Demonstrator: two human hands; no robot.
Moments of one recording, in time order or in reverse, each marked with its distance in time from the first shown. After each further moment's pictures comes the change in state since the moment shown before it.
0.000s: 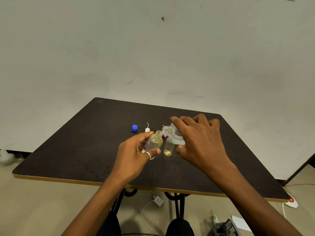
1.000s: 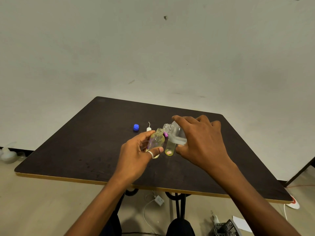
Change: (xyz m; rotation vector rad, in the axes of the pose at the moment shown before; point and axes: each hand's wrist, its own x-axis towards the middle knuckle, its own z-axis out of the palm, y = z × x) left_hand -0.003 0.000 0.005 -0.146 0.037 -0.023; right_hand 0.004 -0.001 0.000 0.151 -0.058 0.052
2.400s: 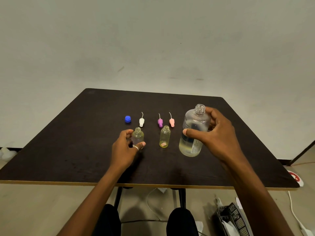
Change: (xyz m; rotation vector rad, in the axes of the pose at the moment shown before) left_hand 0.055 -0.101 0.029 0.204 0.072 -0.256; right_hand -0.019 0.073 0.058 1.041 0.101 0.448
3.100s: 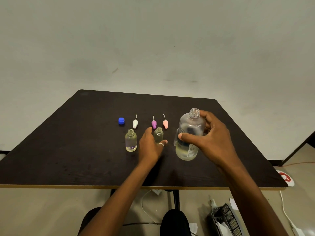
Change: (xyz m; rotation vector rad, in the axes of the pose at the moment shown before) left_hand 0.000 0.052 0.090 0.097 -0.013 0.051; right_hand -0.007 -0.001 -0.011 -0.030 0.008 -0.027
